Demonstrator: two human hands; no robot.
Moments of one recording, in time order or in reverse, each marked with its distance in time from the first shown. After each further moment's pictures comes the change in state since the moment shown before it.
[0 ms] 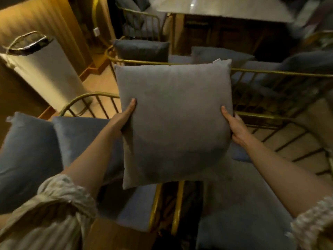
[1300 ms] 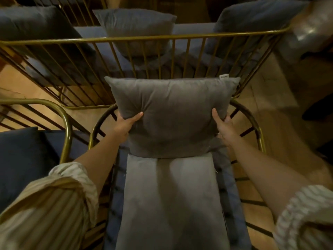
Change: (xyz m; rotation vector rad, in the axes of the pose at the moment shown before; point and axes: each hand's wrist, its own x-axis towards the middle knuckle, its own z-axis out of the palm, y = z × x) left_hand 0.116 -0.097 0.441 -0.007 -0.169 0.008; right_hand 0.153 0.038 -0.355 -0.092 0.281 0.150
